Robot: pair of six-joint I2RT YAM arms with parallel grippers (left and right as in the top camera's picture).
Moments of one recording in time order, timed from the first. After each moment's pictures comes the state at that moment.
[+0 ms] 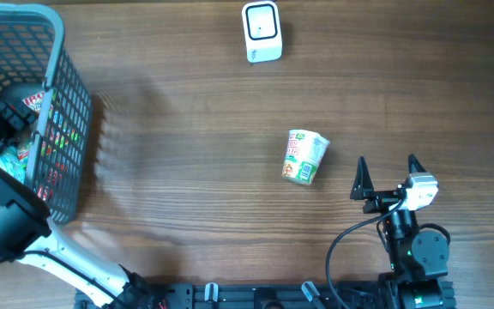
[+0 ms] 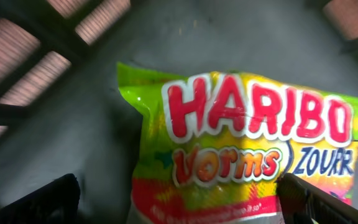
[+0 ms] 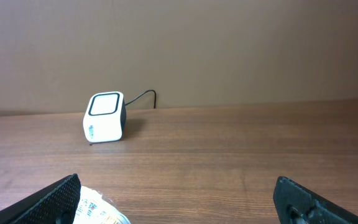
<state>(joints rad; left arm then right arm) 0.74 2.13 1.59 -0.62 0.19 -0.03 0.13 0.02 0.01 0.01 0.06 0.08</state>
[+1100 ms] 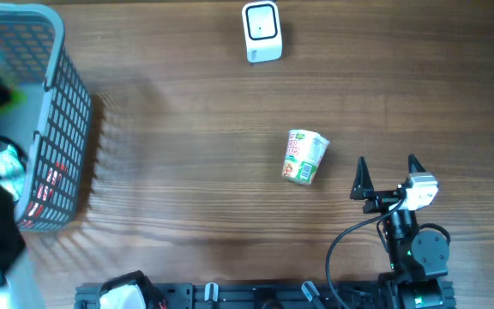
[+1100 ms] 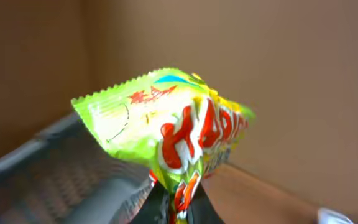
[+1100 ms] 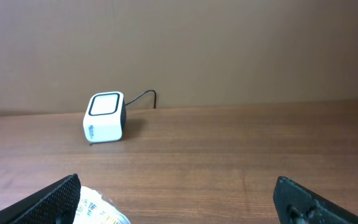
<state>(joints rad) 0.31 1.11 1.72 -0.83 -0.12 -0.18 0.13 0.02 0.01 0.01 0.06 0.08</state>
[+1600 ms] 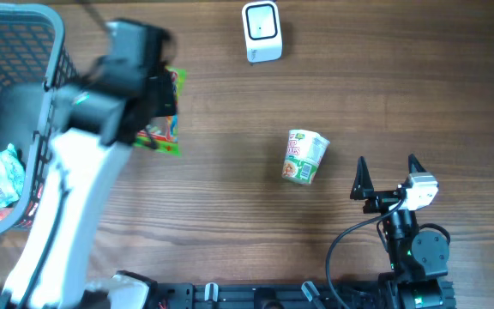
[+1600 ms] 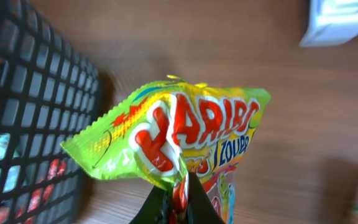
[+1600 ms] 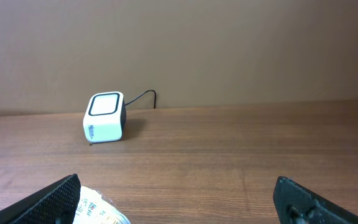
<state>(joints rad) -0.34 1.49 1.71 -1.27 -0.37 -0.33 0.13 0.02 0.01 0.01 0.06 0.08</state>
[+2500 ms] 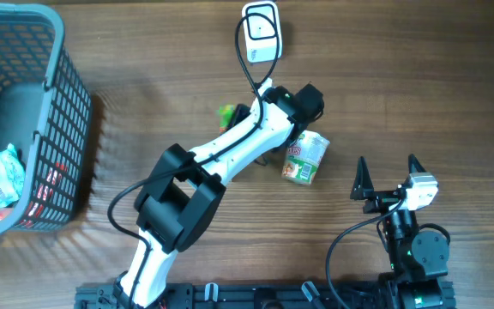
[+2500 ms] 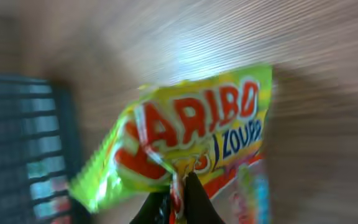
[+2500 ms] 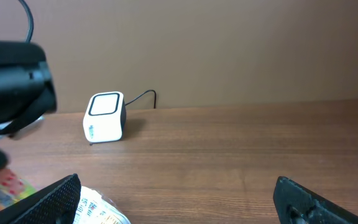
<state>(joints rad) -0.77 2.15 1.71 -1.25 -0.78 -0.50 0.13 0.02 0.01 0.01 0.06 0.08</state>
